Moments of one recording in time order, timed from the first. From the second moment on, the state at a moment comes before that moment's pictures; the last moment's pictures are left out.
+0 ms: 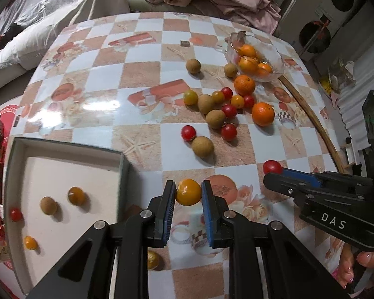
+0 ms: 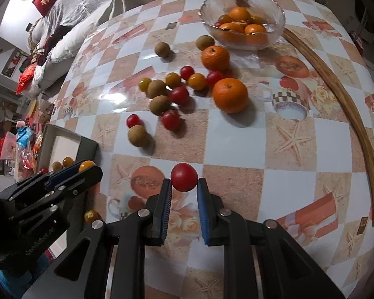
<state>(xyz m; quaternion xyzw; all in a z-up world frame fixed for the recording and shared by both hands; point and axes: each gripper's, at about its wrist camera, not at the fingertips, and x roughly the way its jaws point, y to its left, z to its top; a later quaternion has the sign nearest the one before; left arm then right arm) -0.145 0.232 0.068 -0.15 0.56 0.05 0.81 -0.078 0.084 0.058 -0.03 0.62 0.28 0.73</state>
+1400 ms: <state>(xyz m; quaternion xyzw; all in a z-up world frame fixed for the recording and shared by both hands) -0.336 0.397 0.027 -0.22 0.57 0.24 0.75 -0.206 0.300 0.048 -0.18 0.61 0.42 0.65</state>
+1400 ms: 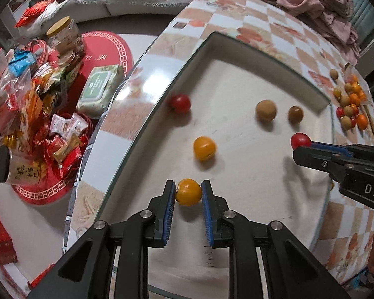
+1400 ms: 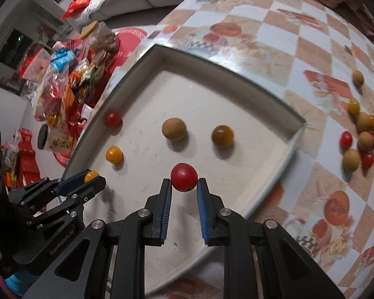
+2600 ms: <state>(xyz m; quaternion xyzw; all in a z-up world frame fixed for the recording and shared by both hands) -0.337 0.399 0.022 -0.19 0.60 0.25 0.73 -0.202 0.314 0.052 -0.16 0.61 0.42 0.65</state>
